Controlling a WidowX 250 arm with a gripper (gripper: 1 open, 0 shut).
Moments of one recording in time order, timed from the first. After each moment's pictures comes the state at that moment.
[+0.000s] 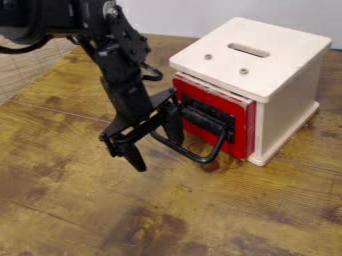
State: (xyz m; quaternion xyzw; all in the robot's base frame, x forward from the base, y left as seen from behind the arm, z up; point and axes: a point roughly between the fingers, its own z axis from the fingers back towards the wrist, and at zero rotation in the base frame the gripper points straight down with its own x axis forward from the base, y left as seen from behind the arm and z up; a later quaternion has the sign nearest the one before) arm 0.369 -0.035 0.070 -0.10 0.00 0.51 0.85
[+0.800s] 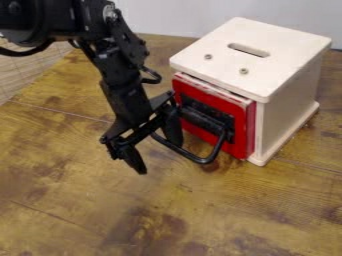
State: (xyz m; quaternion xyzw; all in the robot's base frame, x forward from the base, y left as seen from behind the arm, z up) arm 0.370 -0.033 0.066 -0.10 0.01 0.54 0.84
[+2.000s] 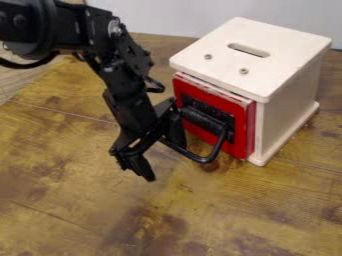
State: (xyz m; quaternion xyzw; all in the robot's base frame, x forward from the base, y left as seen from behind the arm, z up) arm 0.370 -0.041 0.055 -0.11 0.00 0.58 0.81
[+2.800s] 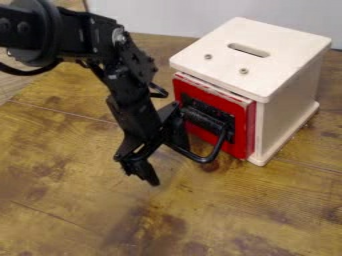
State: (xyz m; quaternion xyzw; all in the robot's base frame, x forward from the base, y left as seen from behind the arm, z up) arm 0.369 -0.044 0.049 -0.12 -0.01 0.59 0.80
